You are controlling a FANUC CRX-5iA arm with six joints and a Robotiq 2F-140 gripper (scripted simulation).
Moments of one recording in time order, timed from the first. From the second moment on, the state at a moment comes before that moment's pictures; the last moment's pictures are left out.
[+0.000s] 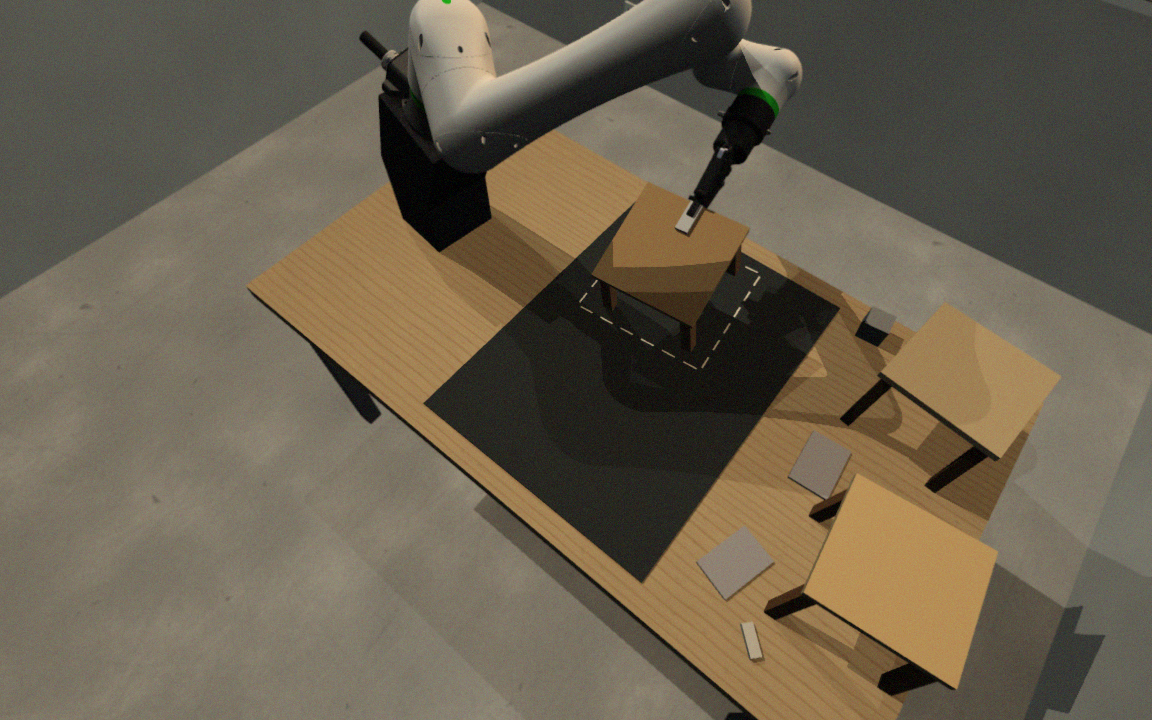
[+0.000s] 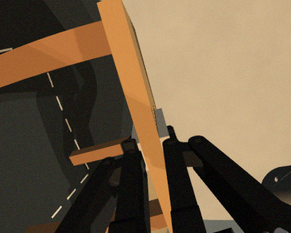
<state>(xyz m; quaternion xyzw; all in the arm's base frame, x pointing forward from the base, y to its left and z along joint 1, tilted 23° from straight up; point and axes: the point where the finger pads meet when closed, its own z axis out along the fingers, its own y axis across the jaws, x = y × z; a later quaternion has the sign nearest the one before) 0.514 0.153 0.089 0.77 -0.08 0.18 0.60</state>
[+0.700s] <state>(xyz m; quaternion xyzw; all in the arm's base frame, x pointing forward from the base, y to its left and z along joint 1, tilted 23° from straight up) 0.524 0.212 0.053 0.71 -0.10 0.17 0.68</state>
